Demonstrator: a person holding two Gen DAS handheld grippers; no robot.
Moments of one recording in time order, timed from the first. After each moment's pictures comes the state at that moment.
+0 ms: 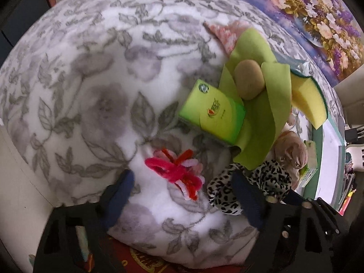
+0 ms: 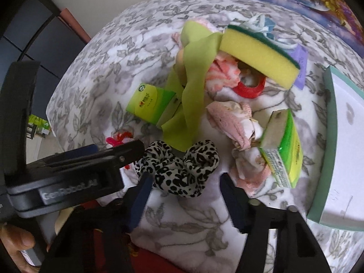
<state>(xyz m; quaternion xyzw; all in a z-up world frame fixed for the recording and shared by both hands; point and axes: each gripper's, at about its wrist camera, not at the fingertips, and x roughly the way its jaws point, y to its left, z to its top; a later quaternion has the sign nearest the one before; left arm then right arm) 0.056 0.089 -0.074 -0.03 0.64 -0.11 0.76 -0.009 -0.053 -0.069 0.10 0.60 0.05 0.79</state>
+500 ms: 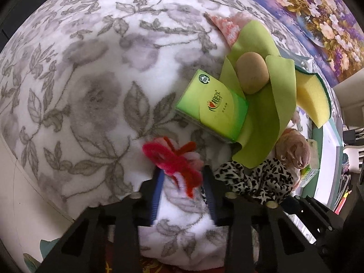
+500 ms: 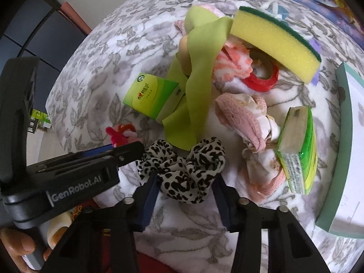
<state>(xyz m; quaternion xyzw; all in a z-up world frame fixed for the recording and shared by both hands) 0.060 0.077 -0.094 -0.05 0.66 -0.11 0.74 -0.001 -0.049 -0.085 0.10 0.62 0.06 0.78</state>
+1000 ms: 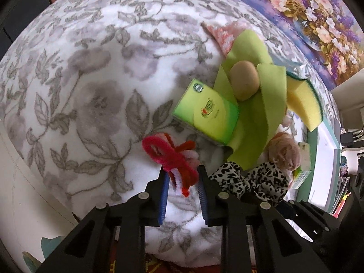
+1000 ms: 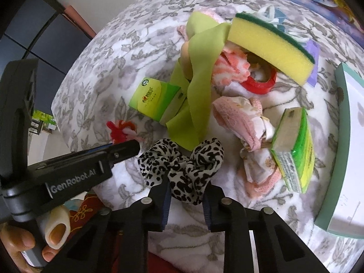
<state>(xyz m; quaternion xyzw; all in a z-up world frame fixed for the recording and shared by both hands) 0.054 0.086 -0.078 -0.05 0.65 -0.11 0.75 -0.006 -0.057 -0.077 0.12 0.61 0.07 0.78</state>
